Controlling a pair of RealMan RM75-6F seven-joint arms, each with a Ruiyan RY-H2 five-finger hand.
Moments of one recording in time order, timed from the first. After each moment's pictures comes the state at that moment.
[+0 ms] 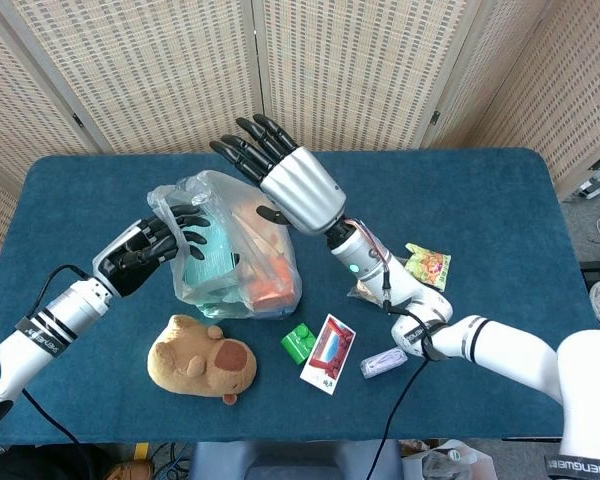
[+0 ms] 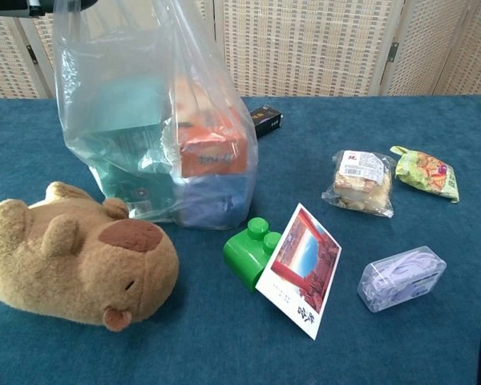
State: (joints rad) left arm -0.77 -0.86 -0.24 -1.78 1.52 0.81 -2.00; right arm 1.14 -1.48 0.43 -1.27 -1.50 1.11 -0.07
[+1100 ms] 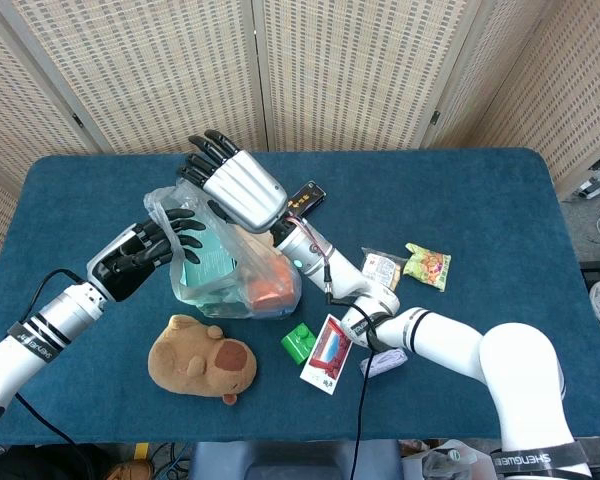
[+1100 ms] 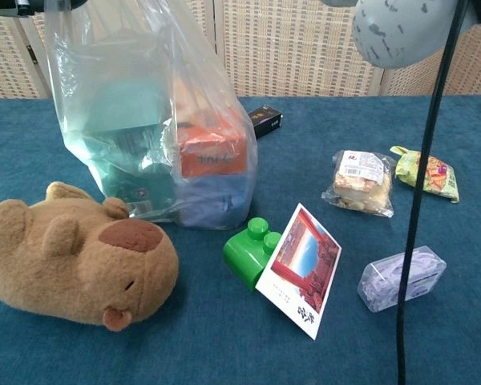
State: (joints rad) left arm -0.77 -0.83 -0.21 -1.80 1.54 0.84 -2.03; right arm 1.32 -1.65 0.42 -1.06 -1.41 1.01 -0.09
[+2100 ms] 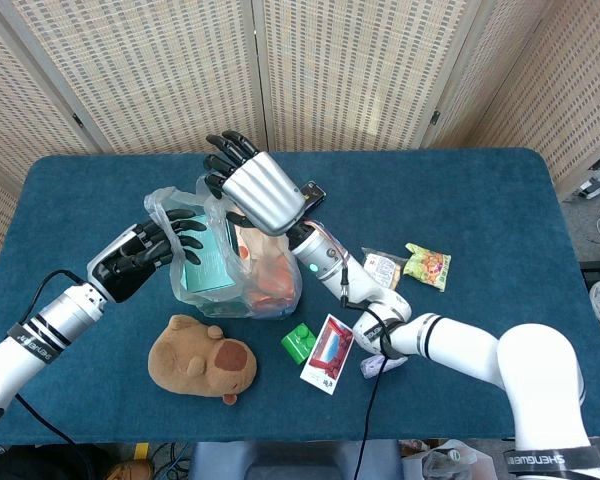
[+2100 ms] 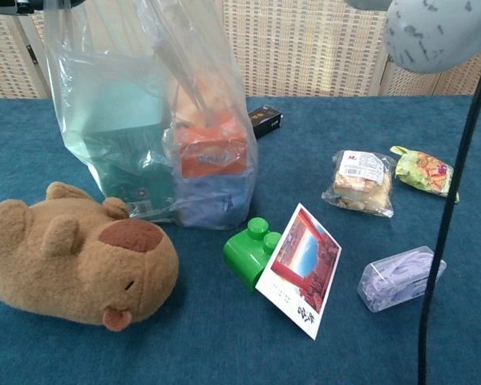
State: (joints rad) left arm -0.78 -0.82 -0.20 -1.81 1.53 0.85 -2.03; right arm 1.27 -1.63 0.41 -1.13 -1.38 1.10 -0.08
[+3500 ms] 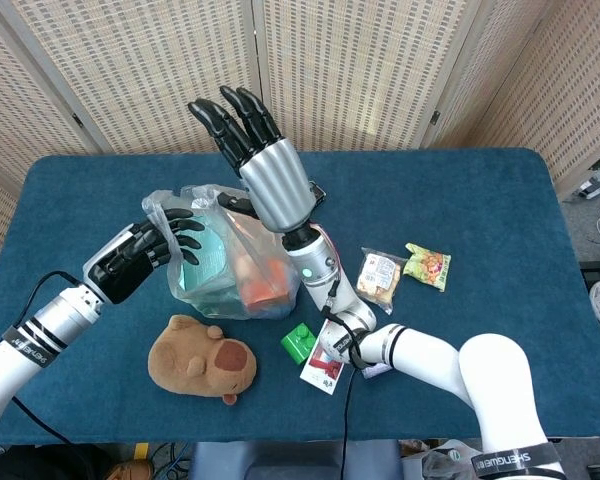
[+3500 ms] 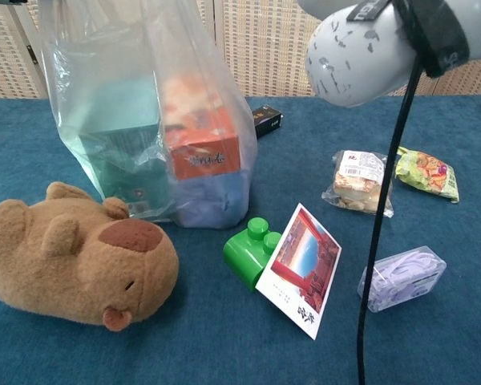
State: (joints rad) left arm -0.76 -0.80 -0.21 -1.84 1.54 0.87 -2.00; right arm 1.30 -1.80 0.54 -1.02 -1.37 1.41 -0.02
